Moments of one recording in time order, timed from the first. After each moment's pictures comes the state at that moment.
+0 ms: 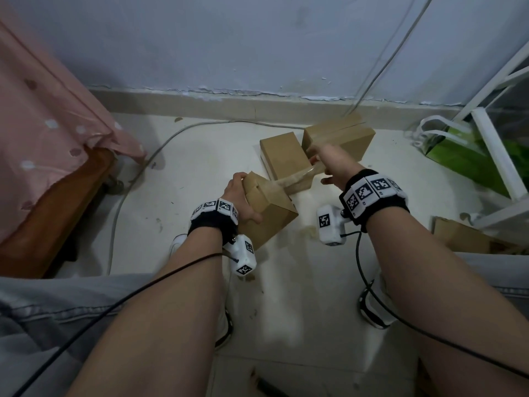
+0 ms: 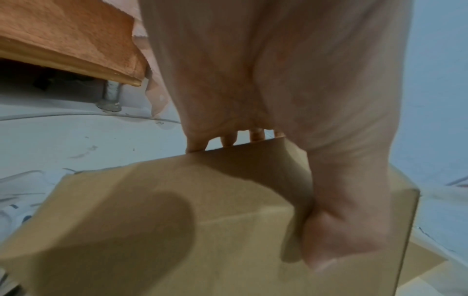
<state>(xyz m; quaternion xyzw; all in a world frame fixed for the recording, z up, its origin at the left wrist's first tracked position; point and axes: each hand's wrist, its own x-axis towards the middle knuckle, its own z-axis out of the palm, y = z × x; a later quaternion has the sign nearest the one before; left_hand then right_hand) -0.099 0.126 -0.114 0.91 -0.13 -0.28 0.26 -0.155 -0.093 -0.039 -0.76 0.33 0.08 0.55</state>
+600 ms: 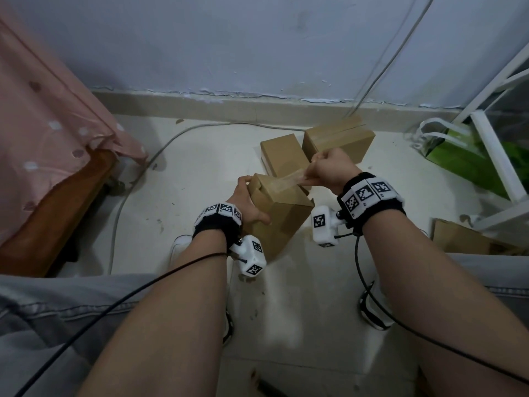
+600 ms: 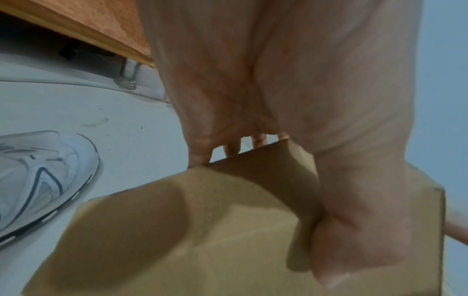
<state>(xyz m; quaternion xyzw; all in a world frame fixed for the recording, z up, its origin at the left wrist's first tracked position) -0.109 0.122 -0.110 0.88 -0.10 -0.33 0.32 -0.158 -0.089 -0.047 -0.64 0.33 0.05 0.69</state>
